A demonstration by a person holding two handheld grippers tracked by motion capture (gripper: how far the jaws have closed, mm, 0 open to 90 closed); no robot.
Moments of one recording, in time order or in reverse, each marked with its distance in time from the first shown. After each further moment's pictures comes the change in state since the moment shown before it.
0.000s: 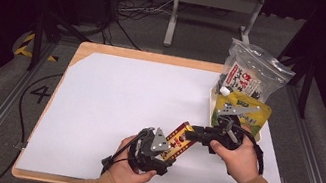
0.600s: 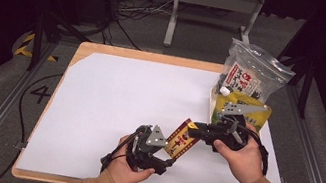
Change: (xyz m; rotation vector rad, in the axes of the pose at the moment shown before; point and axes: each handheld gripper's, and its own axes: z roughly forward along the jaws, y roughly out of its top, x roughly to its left) left arm 0.009 -0.001 -0.004 -0.029 -0.082 -0.044; right arm 0.012 0.009 -0.016 -0.037 -0.031 -0.085
